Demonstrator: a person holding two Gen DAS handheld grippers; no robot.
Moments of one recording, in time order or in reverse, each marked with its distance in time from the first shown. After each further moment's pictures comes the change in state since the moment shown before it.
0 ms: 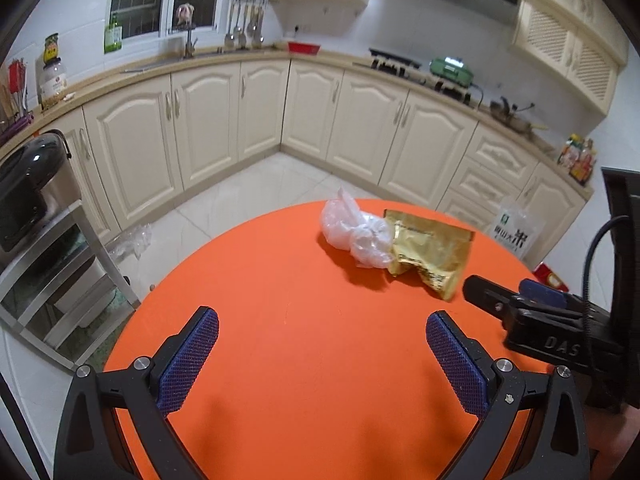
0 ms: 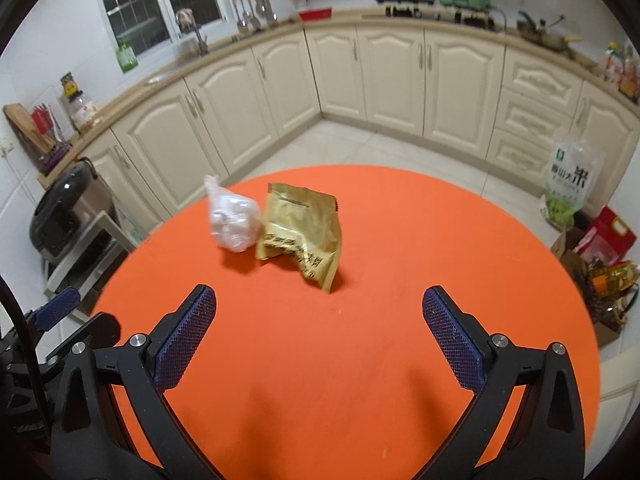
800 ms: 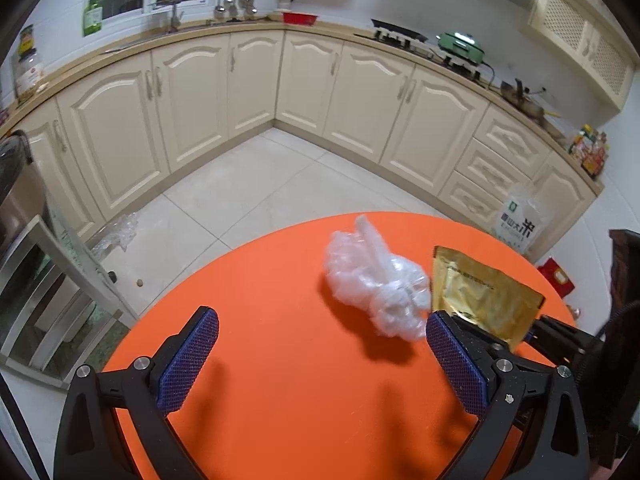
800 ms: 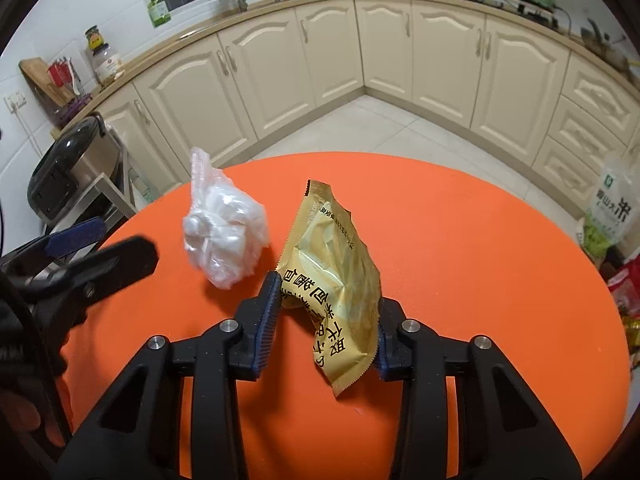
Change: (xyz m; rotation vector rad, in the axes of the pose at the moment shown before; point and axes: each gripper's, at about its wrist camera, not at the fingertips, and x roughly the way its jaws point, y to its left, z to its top) left arm 0.153 -0.028 0.116 0.004 0.104 -0.033; right arm 0.072 0.000 0.026 -0.117 0.084 0.098
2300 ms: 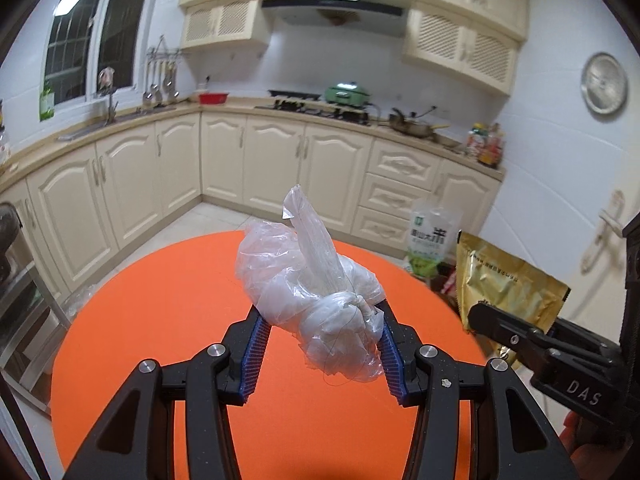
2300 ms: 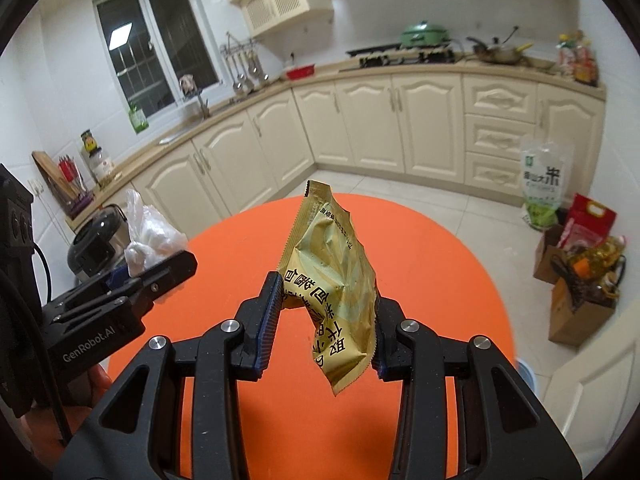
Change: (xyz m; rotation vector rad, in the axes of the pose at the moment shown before) left arm -0.118 -0.128 -0.177 0.187 -0.261 -0.178; right arm -0.261 -0.032 -0.157 0.206 -0.358 -0.084
